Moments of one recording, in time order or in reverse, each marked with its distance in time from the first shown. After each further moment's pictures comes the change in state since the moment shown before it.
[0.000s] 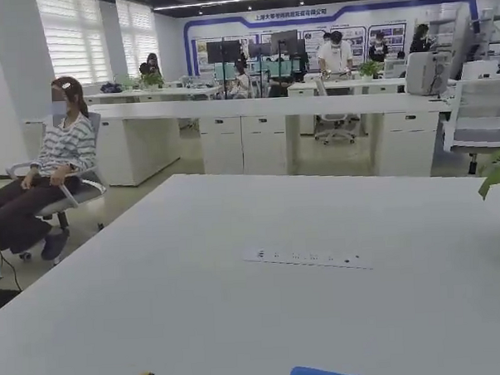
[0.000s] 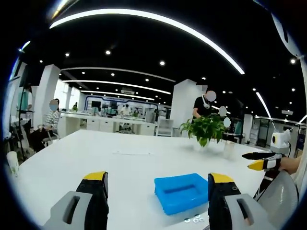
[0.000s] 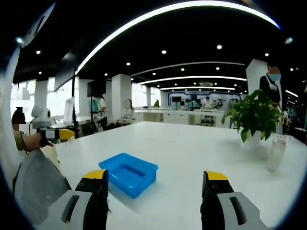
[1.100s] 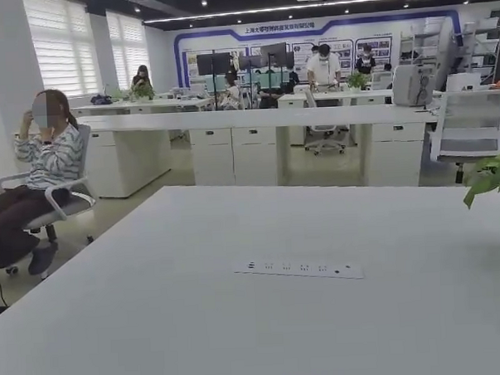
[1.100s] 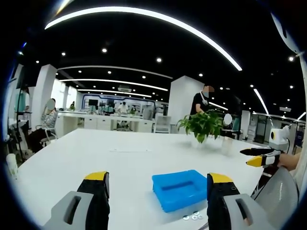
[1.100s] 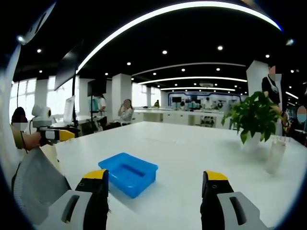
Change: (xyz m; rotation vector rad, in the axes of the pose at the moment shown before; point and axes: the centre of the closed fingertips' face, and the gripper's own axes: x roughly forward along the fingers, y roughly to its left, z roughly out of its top) left arm 0.001 -0.003 -0.001 0.011 0.009 -0.014; right arm 0.001 -0.002 -0.001 -0.005 -0.001 0.004
